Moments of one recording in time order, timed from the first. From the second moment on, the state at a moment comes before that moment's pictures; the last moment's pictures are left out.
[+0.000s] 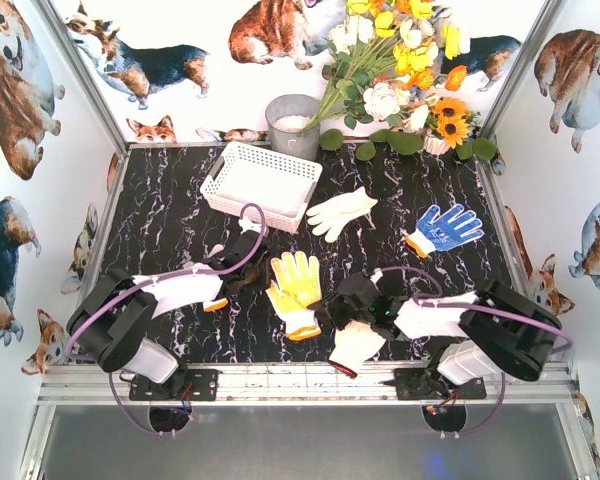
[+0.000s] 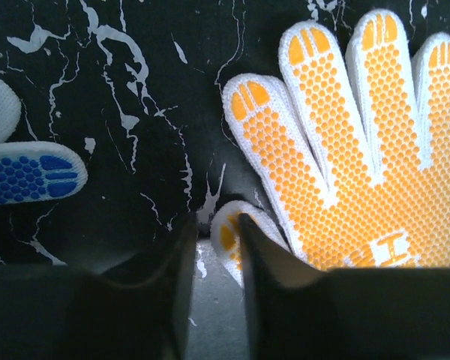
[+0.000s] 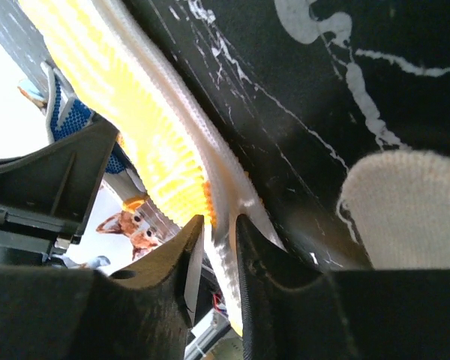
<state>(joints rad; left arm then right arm) -0.65 1.49 0.67 -0.08 -0.12 -0.56 0.90 1.41 0.36 0.30 0.01 1.77</state>
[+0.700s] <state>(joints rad) -0.65 1.20 0.61 -0.17 0.05 -0.58 0.90 0.97 0.40 -0.13 0.09 1.34</state>
